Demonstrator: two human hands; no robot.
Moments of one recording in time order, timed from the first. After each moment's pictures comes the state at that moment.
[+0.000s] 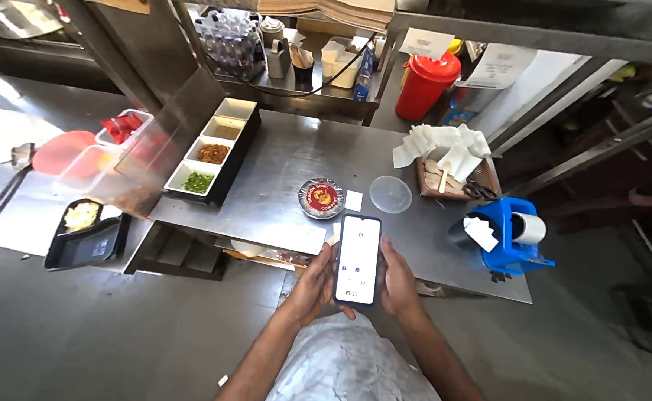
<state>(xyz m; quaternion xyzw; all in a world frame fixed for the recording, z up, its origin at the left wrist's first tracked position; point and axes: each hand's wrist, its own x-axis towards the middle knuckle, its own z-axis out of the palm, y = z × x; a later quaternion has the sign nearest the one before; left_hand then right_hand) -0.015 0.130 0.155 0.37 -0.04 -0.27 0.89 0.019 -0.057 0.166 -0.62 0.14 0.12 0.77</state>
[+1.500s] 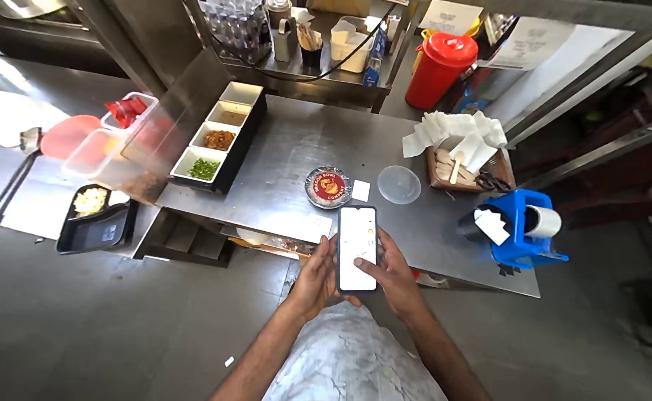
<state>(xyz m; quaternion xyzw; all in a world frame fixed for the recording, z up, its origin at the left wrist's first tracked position) -0.027 0.132 0.150 0.35 0.00 -0.24 0.91 0.006 -0.054 0.167 -0.64 0.03 0.19 0.75</state>
